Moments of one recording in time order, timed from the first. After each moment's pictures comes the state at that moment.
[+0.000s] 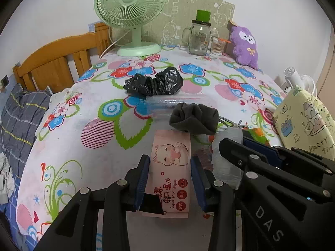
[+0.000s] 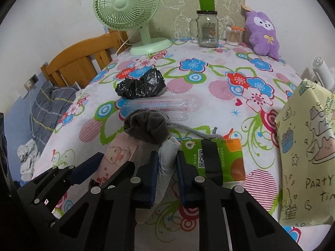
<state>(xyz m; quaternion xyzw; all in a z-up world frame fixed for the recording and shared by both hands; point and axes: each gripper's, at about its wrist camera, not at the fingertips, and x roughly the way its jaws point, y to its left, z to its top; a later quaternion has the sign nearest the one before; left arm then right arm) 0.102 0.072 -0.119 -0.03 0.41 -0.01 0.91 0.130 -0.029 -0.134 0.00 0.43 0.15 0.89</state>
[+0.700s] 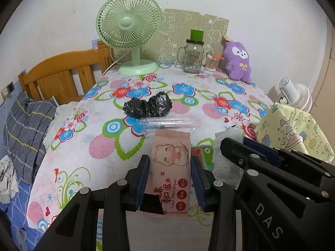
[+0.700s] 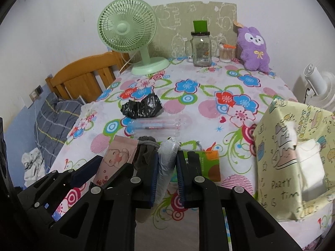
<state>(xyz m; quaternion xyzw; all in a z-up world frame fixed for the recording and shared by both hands) 0.081 0.051 -0.075 -0.03 0.38 0.00 0.93 0.107 -0.053 -0.087 0.01 0.39 0.15 0.91</state>
